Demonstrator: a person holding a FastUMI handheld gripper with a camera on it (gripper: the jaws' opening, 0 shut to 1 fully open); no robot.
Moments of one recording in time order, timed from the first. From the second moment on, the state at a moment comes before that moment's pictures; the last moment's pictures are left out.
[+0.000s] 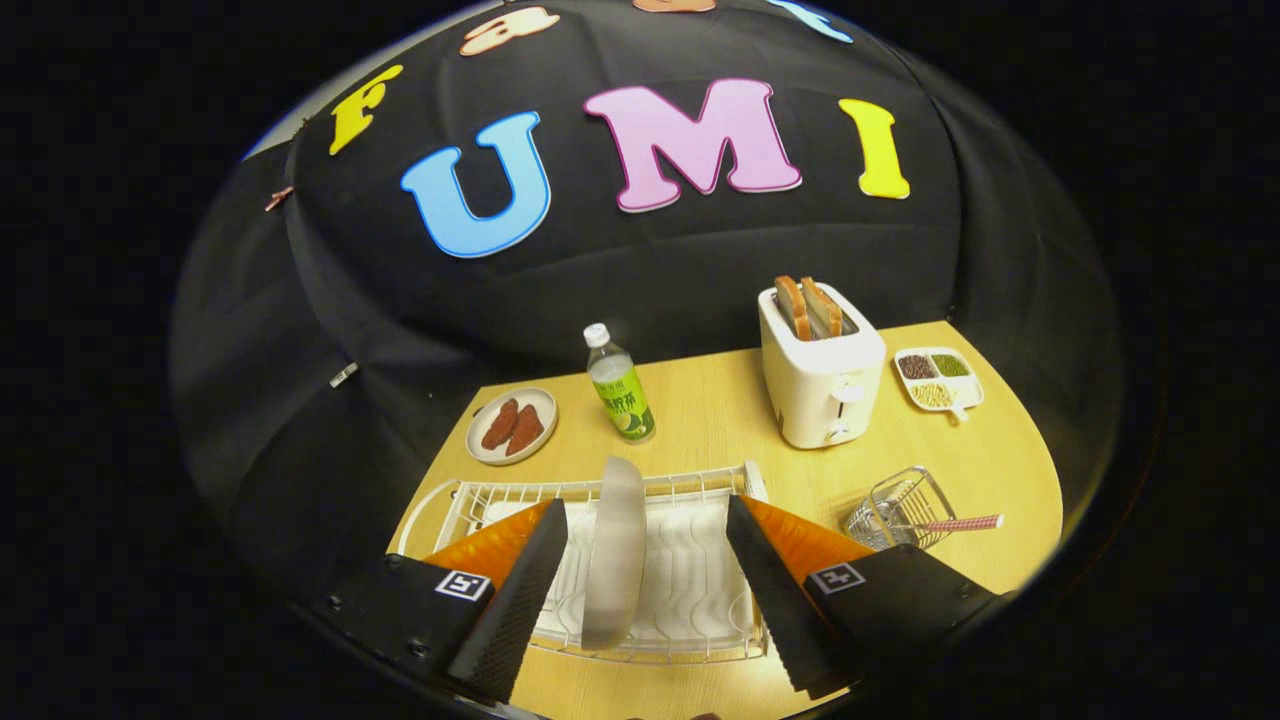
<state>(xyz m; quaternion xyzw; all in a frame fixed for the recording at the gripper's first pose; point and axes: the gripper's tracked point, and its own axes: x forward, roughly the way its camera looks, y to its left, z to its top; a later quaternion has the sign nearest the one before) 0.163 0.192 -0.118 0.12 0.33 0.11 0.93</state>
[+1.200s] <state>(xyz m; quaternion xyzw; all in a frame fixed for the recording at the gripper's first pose) 0.191 0.231 -0.132 -0.01 0.34 0.06 0.94</state>
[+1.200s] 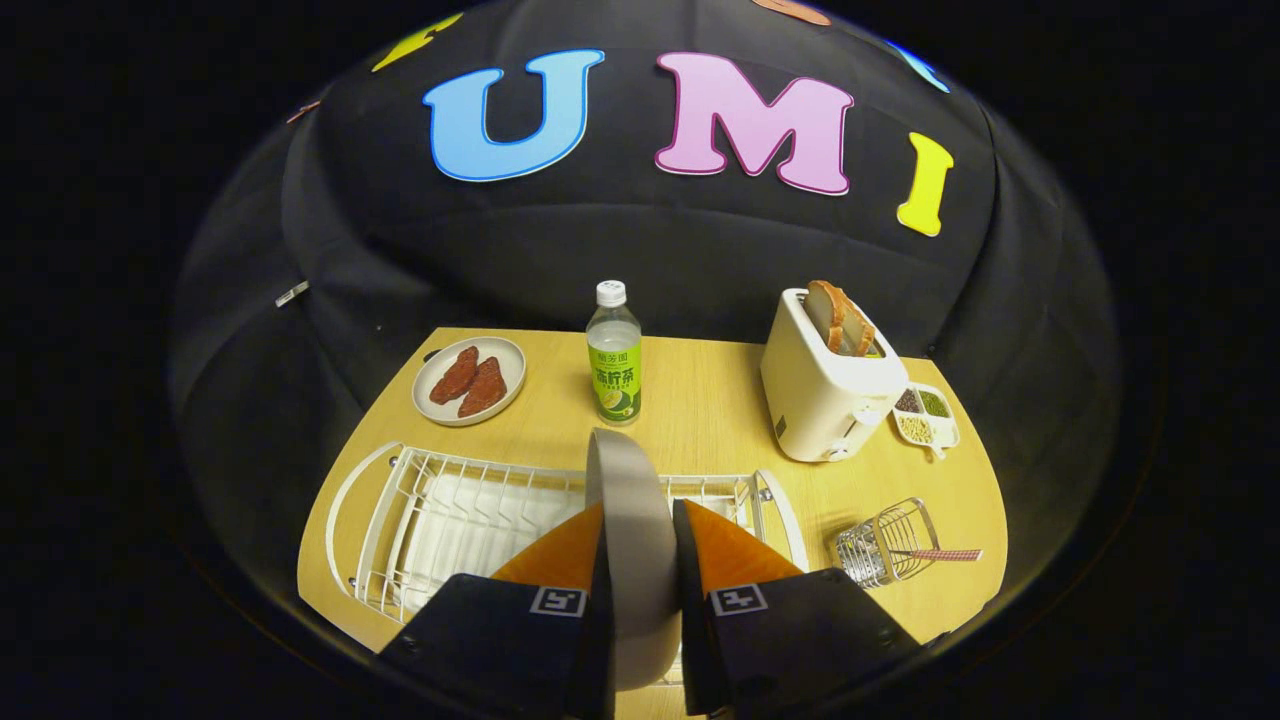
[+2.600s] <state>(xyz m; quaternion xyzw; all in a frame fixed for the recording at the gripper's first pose) 0.068 0.055 -0.107 0.12 0.34 0.07 0.93</state>
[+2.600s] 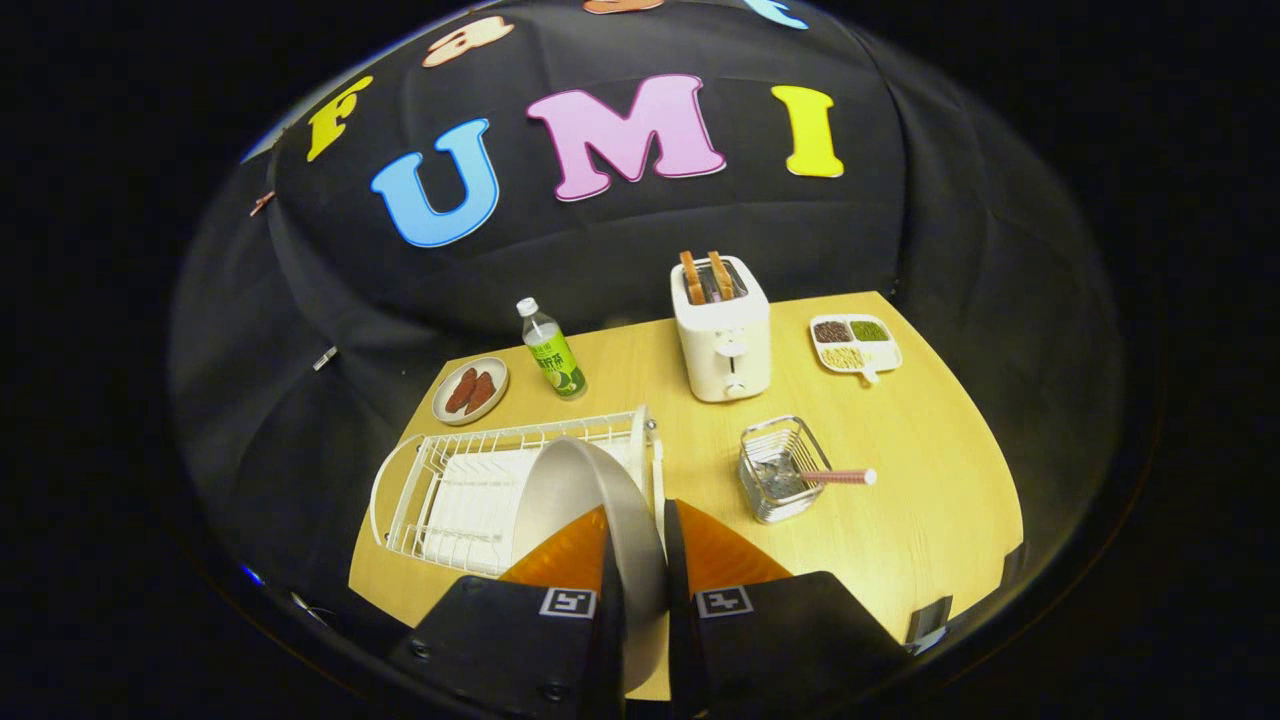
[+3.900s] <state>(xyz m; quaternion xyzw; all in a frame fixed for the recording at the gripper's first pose) 0.042 -0.077 -0.297 0.23 0.44 0.08 0.86</state>
